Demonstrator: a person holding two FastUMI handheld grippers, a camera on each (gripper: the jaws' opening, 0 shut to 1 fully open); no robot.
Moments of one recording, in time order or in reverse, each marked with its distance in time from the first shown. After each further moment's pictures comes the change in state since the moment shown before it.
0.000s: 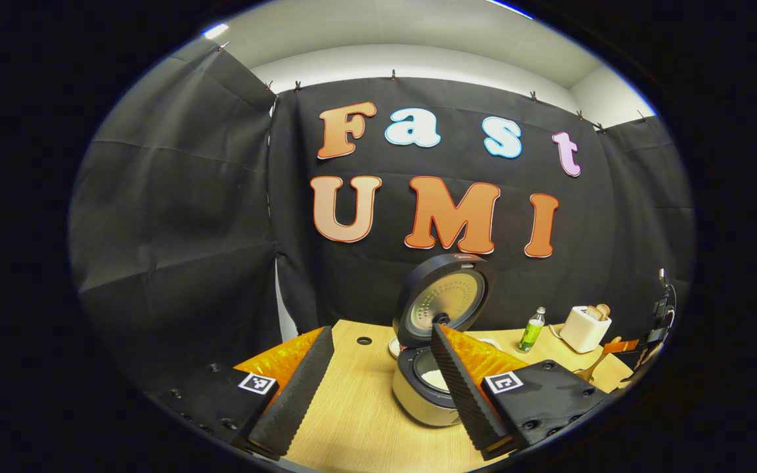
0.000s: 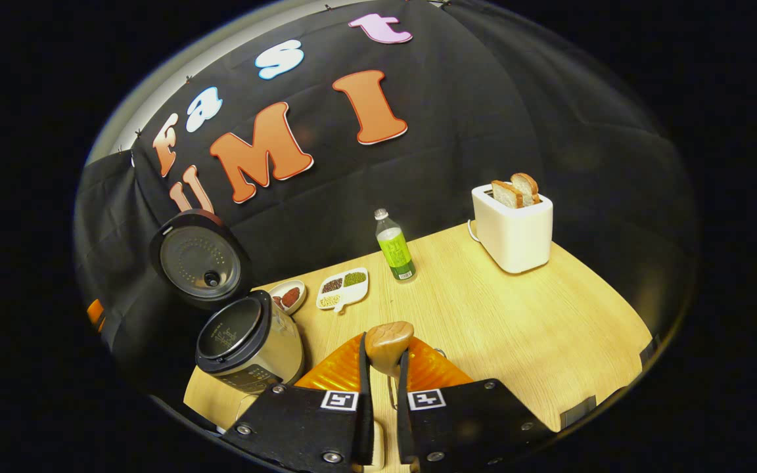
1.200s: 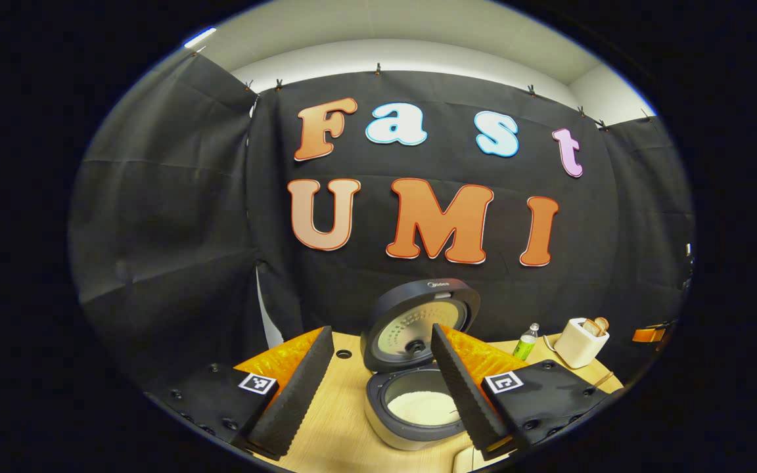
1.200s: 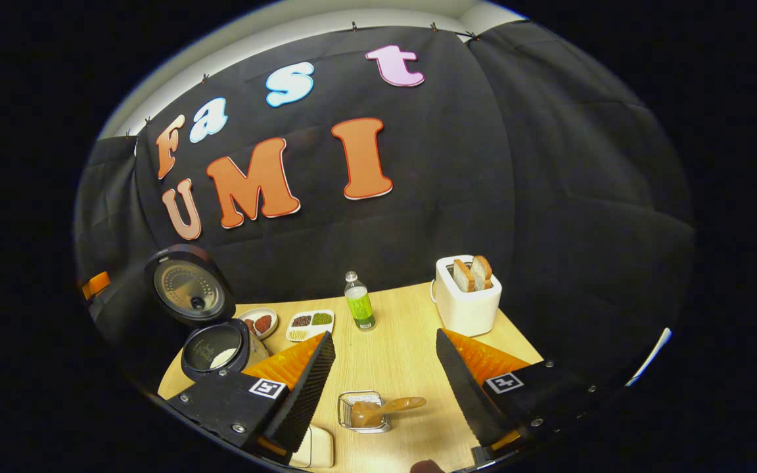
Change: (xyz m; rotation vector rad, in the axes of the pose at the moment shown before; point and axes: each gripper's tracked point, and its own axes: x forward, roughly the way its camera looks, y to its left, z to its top) left arm 0.096 -0.087 0.056 0.008 0.022 -0.031; right arm -0.084 -0.034 0.142 -0.163 -0.177 -0.108
